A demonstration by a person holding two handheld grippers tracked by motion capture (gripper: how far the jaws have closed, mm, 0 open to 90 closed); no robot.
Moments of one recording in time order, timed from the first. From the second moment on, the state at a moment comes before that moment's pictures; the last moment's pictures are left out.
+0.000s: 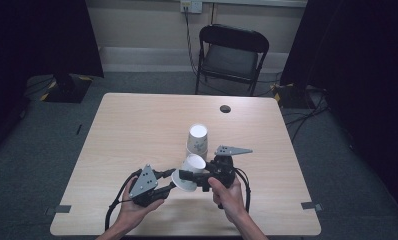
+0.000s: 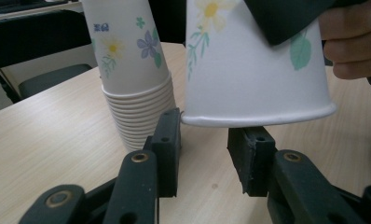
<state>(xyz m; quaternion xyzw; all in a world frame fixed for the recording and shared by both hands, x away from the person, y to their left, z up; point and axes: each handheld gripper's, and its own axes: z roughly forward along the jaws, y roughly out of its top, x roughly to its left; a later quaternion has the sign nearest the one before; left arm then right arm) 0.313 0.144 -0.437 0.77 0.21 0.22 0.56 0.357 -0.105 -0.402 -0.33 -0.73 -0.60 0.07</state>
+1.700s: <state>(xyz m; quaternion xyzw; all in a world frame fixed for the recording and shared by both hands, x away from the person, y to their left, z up) 0.336 0.167 -0.441 0.80 0.28 0.14 0.51 0.356 -0.118 -0.391 -0.30 -0.75 -0.59 -0.04</state>
